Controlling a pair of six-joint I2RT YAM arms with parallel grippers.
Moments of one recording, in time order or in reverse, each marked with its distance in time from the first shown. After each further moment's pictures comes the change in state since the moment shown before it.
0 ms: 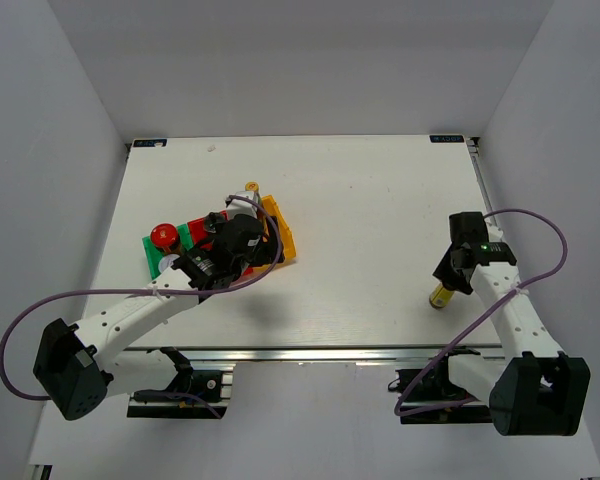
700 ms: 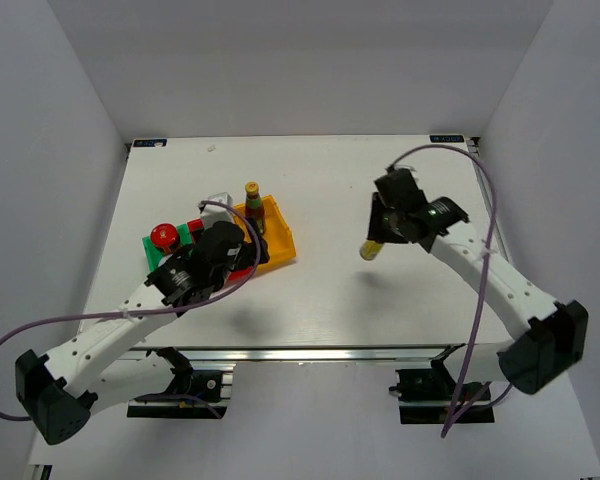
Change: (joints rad) left arm 0.000 -0.145 -0.002 -0.108 -0.068 -0.069; right arm 0.481 0.178 0.382 0.016 -0.059 -0.027
